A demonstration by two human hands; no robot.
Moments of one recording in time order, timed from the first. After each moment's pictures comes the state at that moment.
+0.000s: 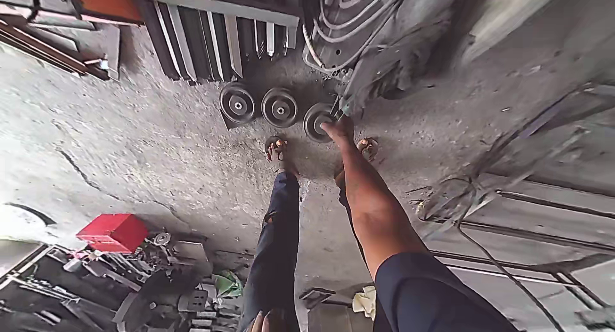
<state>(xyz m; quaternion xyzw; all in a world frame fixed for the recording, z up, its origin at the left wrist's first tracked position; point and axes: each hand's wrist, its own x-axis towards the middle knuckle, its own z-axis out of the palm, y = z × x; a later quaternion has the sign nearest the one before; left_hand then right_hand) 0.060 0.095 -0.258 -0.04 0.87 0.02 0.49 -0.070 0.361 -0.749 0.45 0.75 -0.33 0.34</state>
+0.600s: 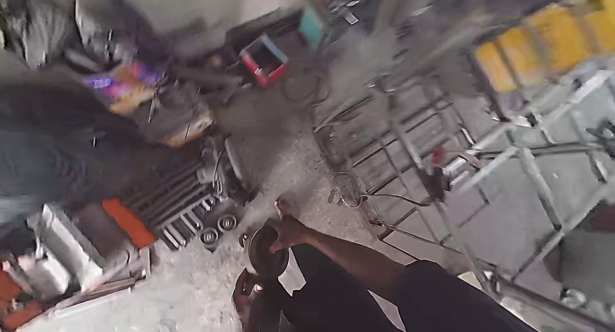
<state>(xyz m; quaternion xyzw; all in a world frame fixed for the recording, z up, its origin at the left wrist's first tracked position) 0.036 0.235 -0.079 -0.03 0.77 0.50 0.39 0.075 0.498 -0.112 0.23 0.71 -0.60 0.30</state>
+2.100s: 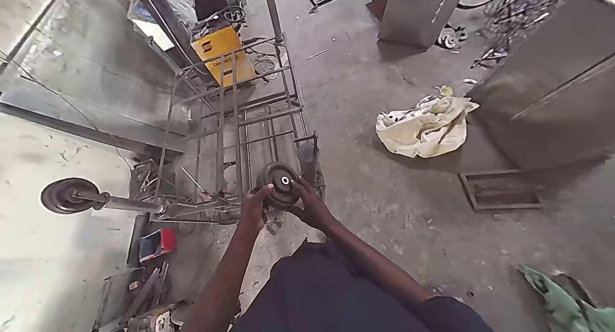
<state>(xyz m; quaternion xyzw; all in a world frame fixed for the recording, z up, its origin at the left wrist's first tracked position) 0.759 0.509 0.216 0.44 0.50 0.29 0.69 0.905 0.389 0.139 0.69 0.52 -0.24 -0.44</state>
